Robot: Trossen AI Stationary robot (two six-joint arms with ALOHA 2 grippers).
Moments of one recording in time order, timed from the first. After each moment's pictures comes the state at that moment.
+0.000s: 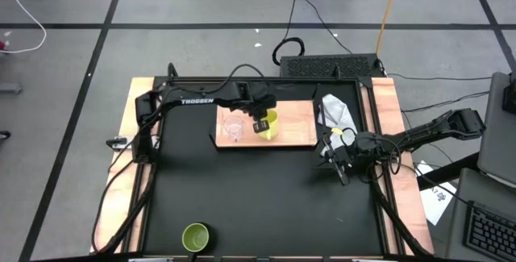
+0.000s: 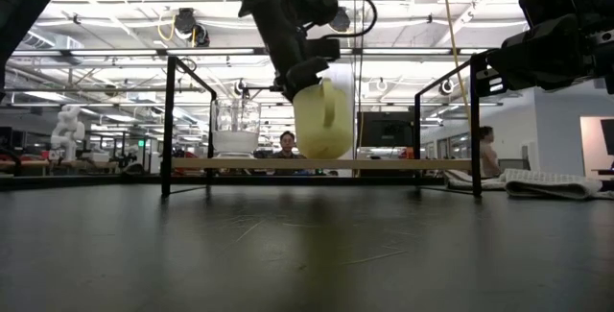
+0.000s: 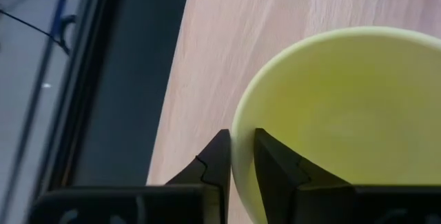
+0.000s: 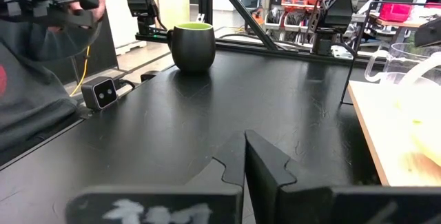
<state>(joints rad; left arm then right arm) 0.28 1.98 1.65 -0.73 -0.15 0.14 0.12 0.84 0.02 0.71 -0.24 -0.05</state>
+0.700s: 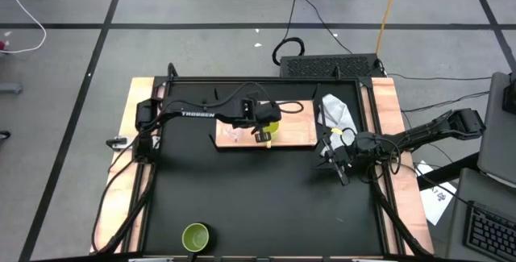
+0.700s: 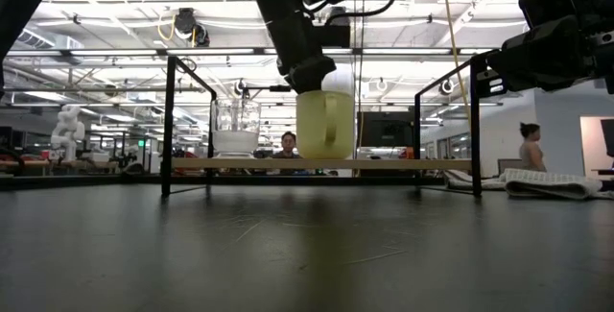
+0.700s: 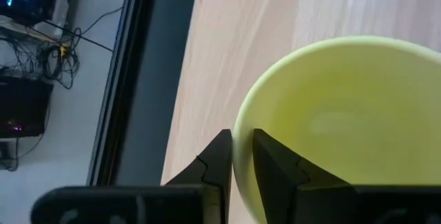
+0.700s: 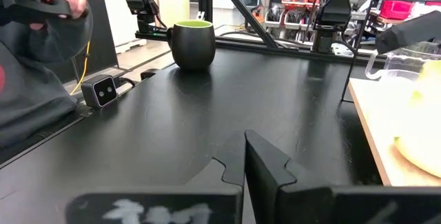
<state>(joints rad) 0.12 1.98 1.65 -0.74 -0.41 0.11 0.12 0.84 0.02 0.70 -0.24 -0.05</state>
